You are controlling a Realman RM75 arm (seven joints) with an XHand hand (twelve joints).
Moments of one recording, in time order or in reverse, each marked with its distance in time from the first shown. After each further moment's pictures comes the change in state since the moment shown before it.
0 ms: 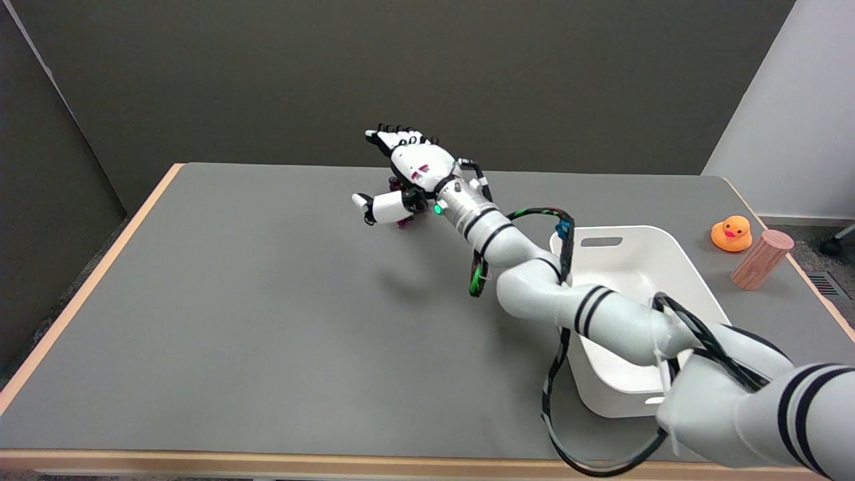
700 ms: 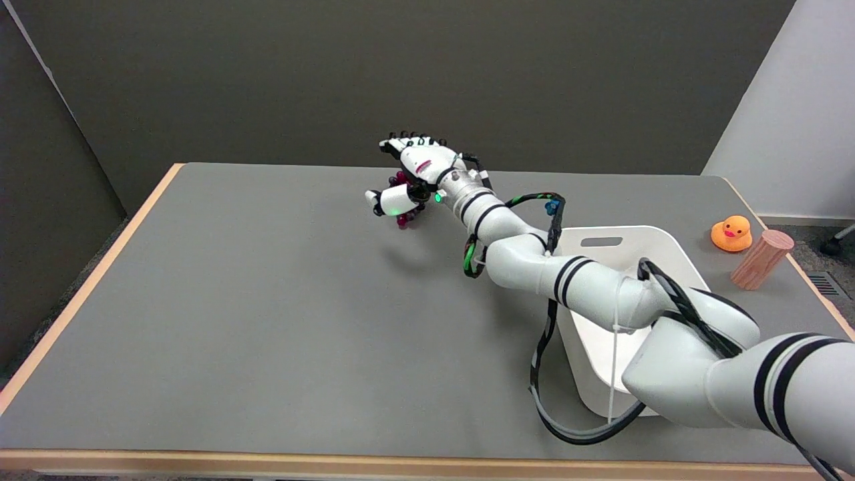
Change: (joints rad) arm 0.154 -0.081 -0.003 -0.276 0.058 -0.098 -0.072
